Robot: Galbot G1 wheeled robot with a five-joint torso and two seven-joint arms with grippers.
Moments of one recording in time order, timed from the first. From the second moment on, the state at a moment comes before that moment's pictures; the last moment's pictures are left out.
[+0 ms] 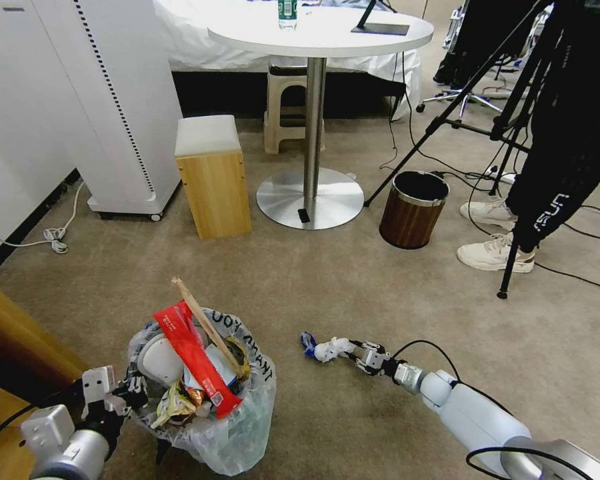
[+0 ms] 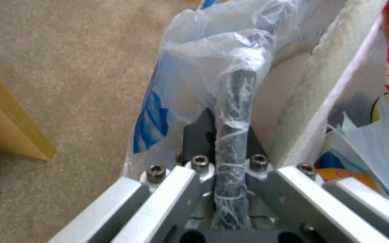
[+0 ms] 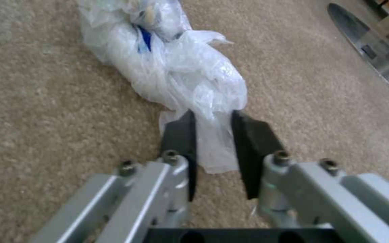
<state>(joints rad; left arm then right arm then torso) 1.89 -1.19 -0.82 -2.34 -0.75 0.44 -0.23 -0.63 1.16 -0.35 0.55 -0.06 0.70 -0.19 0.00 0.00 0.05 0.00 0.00</state>
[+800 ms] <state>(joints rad) 1.87 -1.19 -0.82 -2.31 -0.76 0.44 -0.23 -0.75 0.93 -0.27 1.12 0.47 0.79 -0.44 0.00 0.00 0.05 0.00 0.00</state>
